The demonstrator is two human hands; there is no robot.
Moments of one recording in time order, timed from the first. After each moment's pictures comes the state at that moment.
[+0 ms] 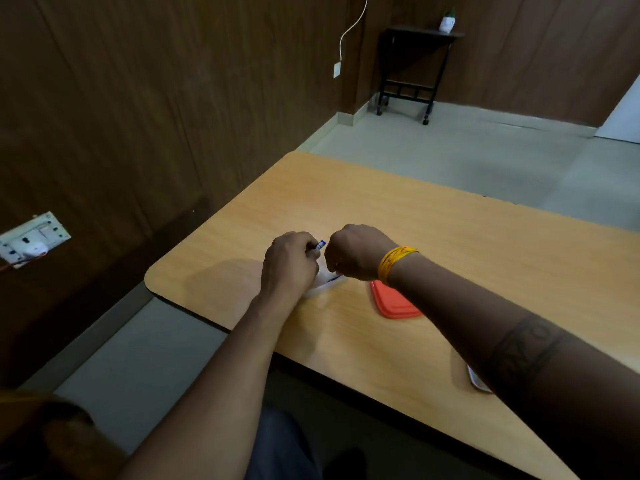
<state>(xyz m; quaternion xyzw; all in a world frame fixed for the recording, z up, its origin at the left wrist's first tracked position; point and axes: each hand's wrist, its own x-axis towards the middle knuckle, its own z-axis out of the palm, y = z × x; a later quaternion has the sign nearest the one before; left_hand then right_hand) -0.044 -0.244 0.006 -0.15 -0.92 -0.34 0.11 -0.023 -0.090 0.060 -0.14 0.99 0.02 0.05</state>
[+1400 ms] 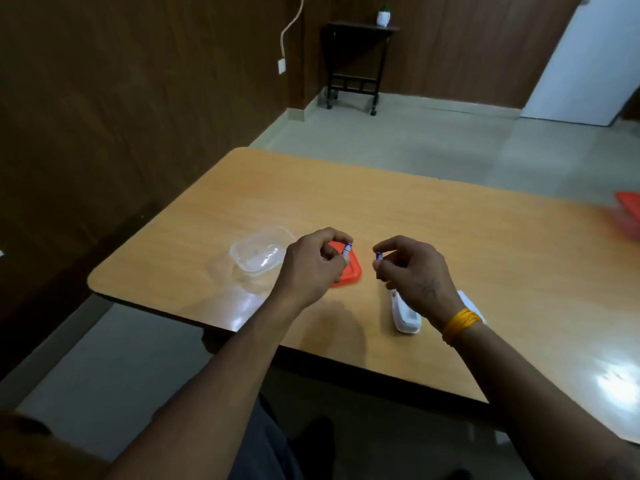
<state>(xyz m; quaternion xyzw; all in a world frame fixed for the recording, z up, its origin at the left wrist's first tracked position) 0.068 -0.167 0.042 -0.24 -0.80 -0.54 -0.07 0.164 0.014 0.040 0.17 0.86 -0.45 -0.18</state>
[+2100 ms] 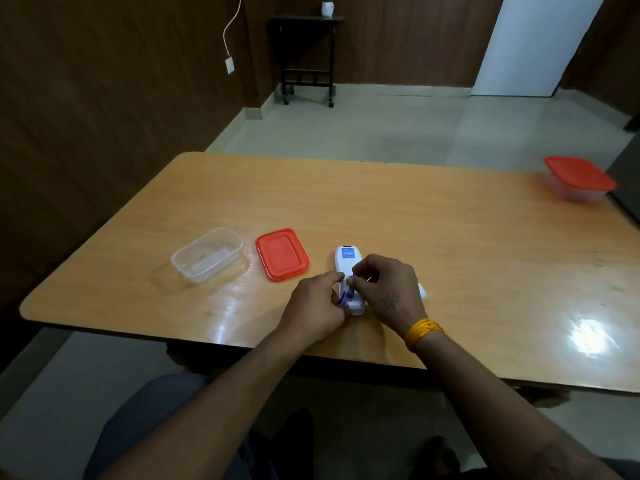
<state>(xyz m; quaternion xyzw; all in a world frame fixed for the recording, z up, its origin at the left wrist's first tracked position) 0.142 -0.103 0.002 -0.32 -0.87 -0.34 -0.14 0.210 0.045 -0.009 0.24 0.88 -0.36 -0.22</state>
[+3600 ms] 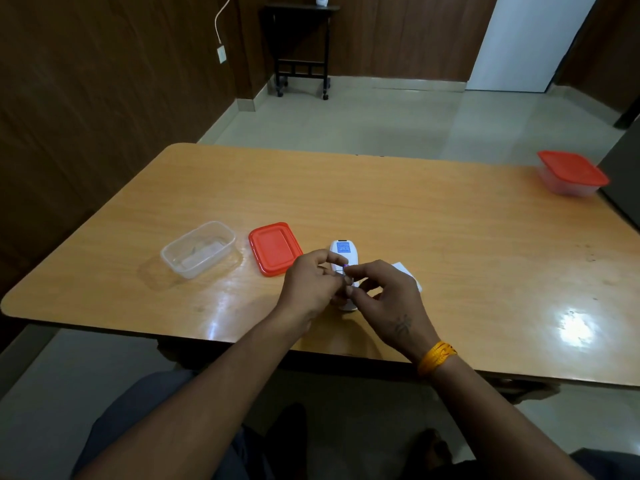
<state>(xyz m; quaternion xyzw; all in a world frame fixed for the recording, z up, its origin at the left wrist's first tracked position) 0.138 -0.092 0.018 -0.17 -0.75 -0.58 -0.26 0.247 0.030 -0.009 0.13 0.86 -0.40 -0.27</state>
